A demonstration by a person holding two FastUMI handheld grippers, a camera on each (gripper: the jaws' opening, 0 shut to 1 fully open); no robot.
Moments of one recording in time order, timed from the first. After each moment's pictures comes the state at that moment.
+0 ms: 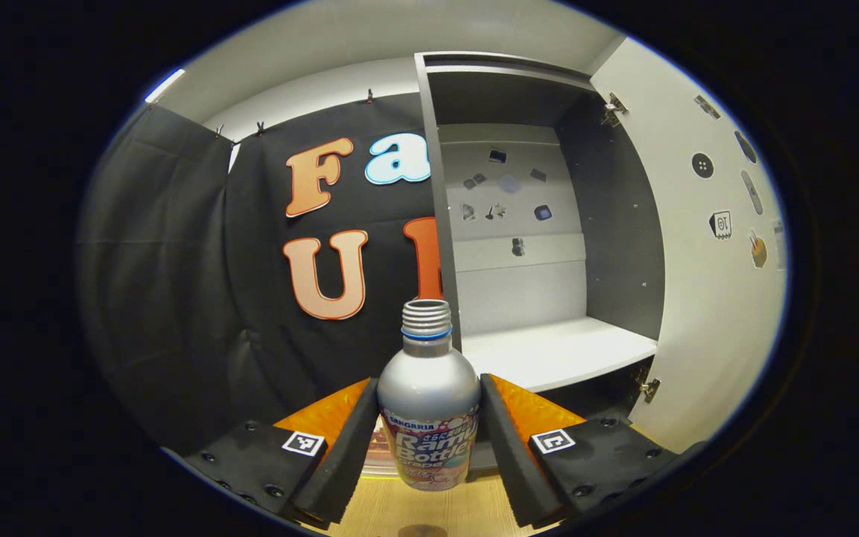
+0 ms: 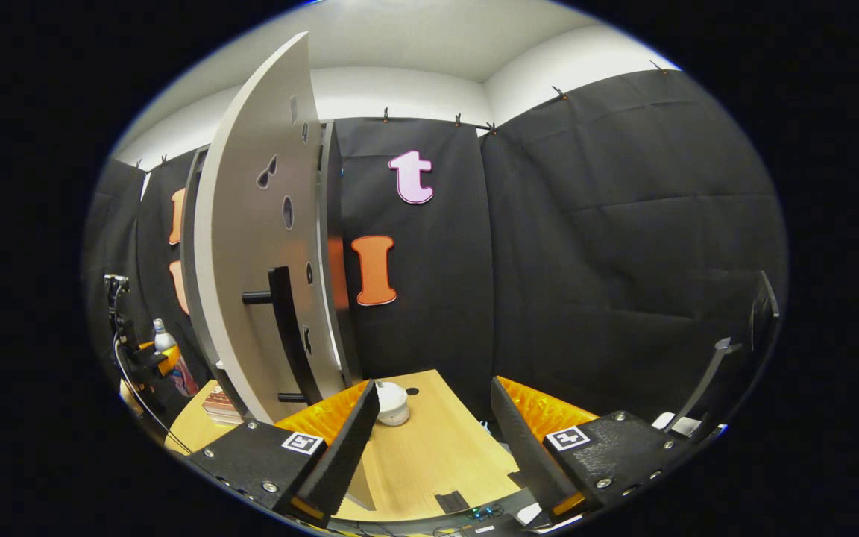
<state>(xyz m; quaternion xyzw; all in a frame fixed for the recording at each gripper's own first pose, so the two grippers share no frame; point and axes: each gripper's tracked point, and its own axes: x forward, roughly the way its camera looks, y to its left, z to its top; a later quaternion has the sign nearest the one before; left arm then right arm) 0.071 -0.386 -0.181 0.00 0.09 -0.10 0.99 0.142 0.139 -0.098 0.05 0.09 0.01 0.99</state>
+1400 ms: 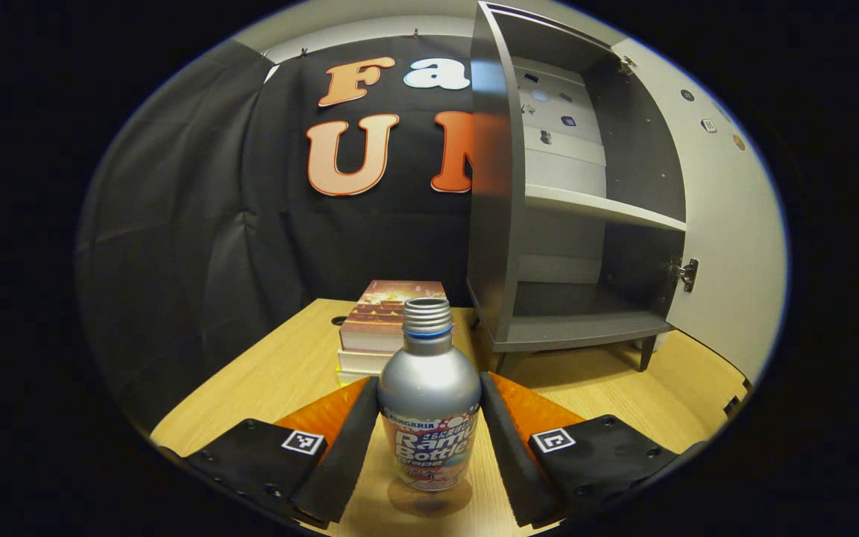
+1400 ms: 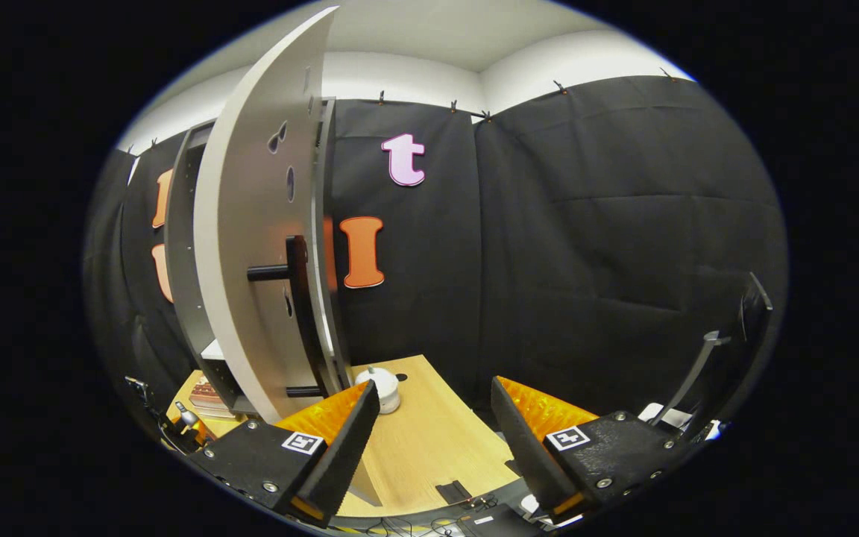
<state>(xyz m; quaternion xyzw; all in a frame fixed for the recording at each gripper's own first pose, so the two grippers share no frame) 0.028 -0.349 -0.444 -0.06 0.20 -0.10 0.97 0.136 0.123 -0.110 0.03 0.13 -0.03 0.99</state>
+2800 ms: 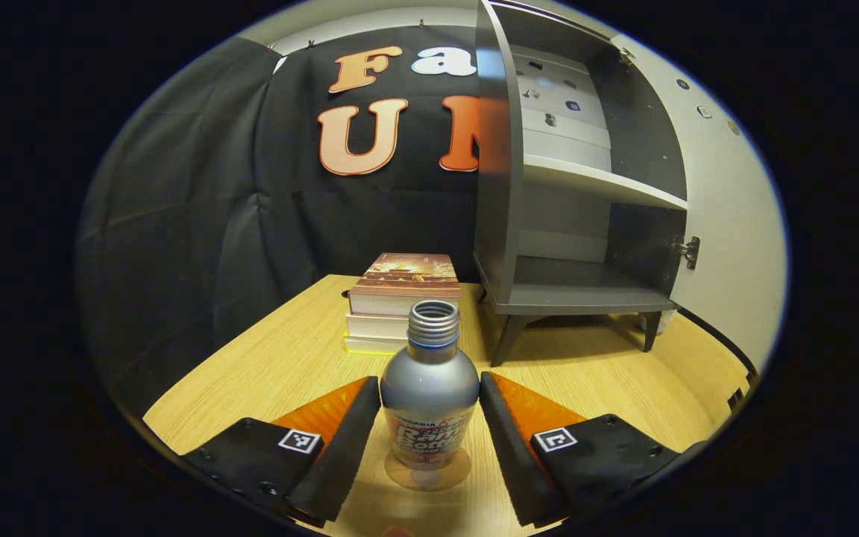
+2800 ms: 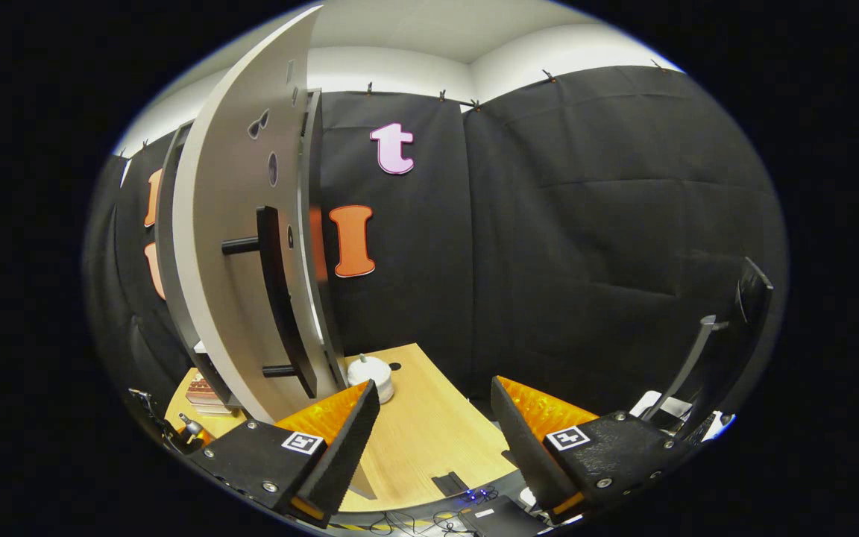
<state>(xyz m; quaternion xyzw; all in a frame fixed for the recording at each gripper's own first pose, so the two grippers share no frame) -0.008 -0.348 -0.461 -0.06 0.22 -0.08 0.97 0.129 0.121 -0.122 0.05 0.15 -0.03 0.99</state>
